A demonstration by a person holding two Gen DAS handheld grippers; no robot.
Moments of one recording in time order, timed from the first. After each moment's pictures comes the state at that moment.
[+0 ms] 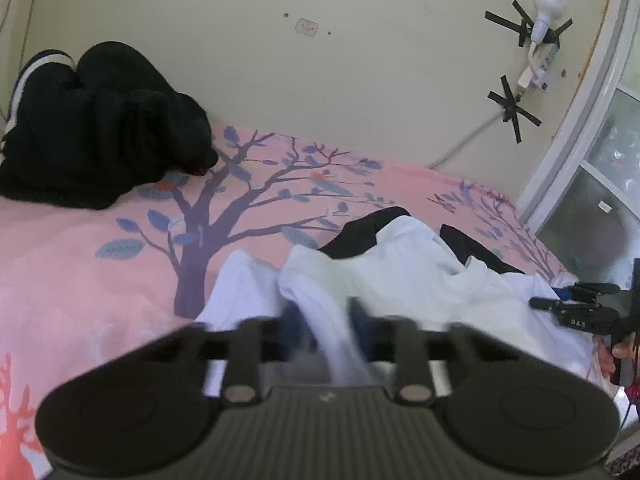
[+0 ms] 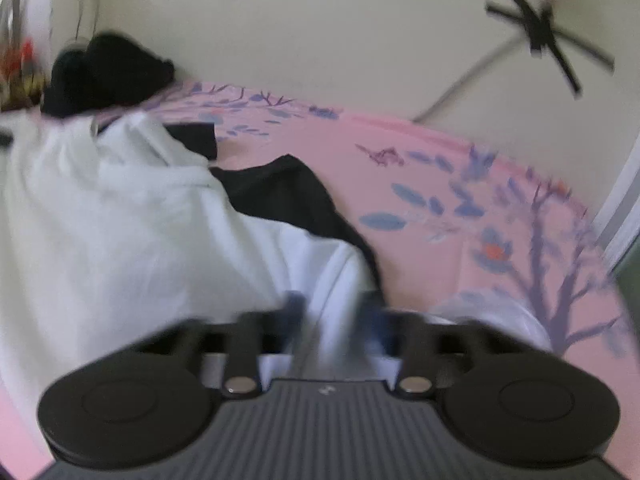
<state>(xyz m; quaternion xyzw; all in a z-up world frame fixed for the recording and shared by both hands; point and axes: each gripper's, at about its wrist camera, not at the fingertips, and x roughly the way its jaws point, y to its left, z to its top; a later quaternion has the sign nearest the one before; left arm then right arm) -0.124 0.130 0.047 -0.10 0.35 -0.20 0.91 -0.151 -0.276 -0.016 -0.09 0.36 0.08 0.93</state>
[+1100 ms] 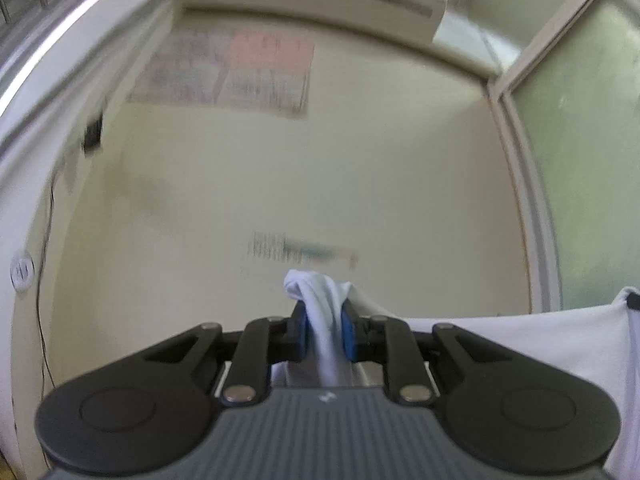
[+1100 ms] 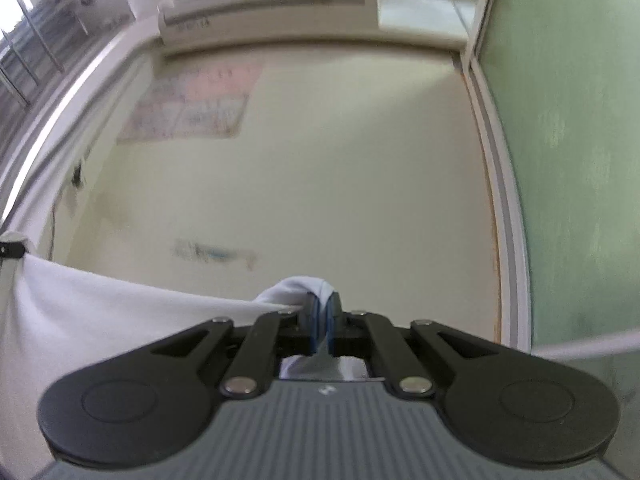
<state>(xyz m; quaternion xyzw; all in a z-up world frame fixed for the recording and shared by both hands) -0.223 0.090 0.365 -0.05 -0.13 -0.15 0.98 -0.285 -0.315 0.359 -0.03 -0.14 -0.04 0.99</state>
